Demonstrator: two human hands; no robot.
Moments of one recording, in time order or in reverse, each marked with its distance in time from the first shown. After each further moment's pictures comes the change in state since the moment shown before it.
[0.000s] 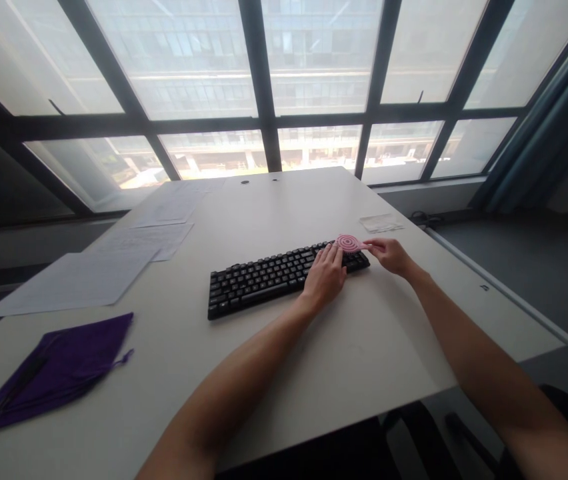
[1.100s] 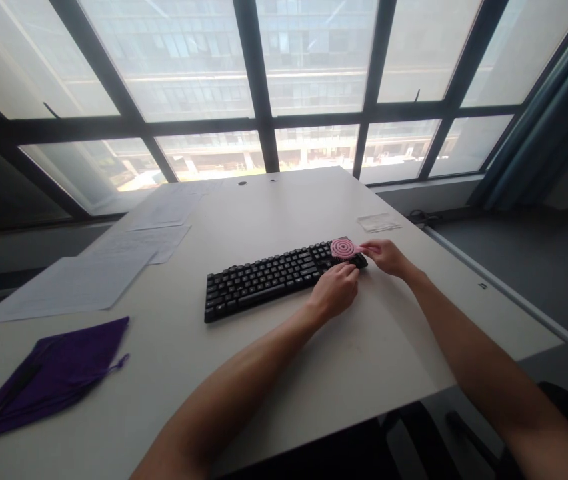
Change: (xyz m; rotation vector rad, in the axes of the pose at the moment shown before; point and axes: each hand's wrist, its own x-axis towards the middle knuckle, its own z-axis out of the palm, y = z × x) left_hand -0.008 0.028 -0.009 -0.099 -0.031 0.258; right_hand 0.000 0.002 0.000 0.023 -0.073 -0.026
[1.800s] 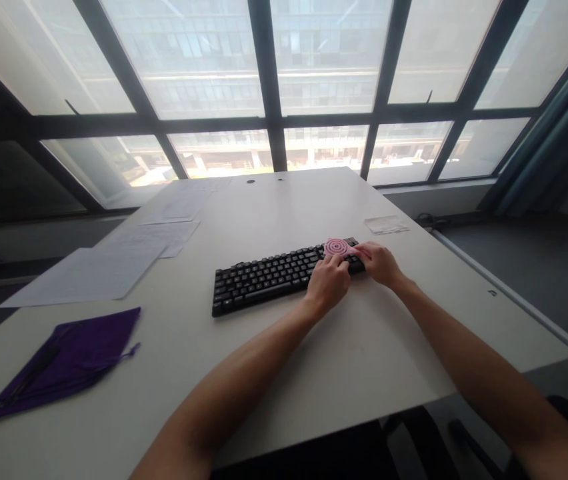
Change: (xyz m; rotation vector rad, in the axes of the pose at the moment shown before) left_hand -0.001 -0.015 -0.012 0.143 0.027 -0.246; right_hand -0.003 -0.035 0.033 -0.300 0.123 -0.056
